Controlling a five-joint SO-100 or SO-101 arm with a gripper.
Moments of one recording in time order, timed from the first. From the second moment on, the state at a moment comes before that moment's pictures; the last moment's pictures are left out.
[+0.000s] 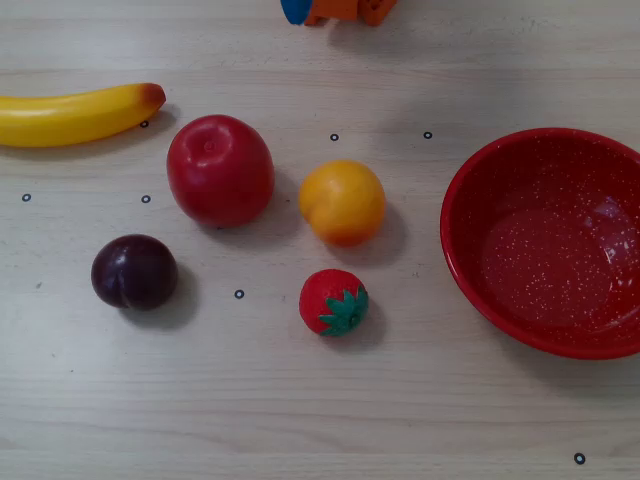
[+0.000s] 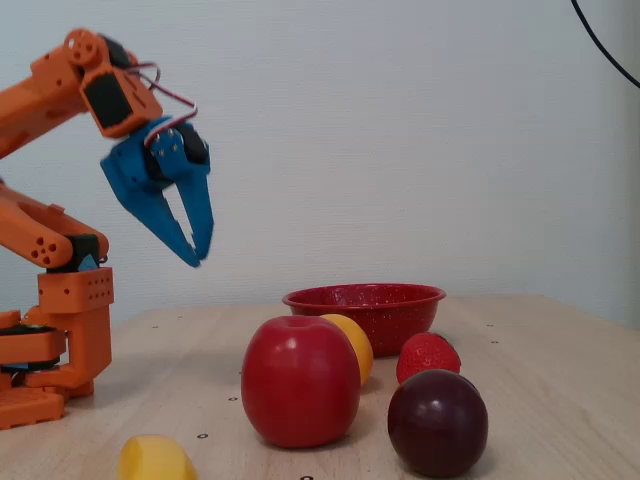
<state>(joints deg) -13.1 144.6 118.5 89.9 3.6</state>
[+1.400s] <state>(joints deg) -55.8 75.7 61.6 95.8 47.6</state>
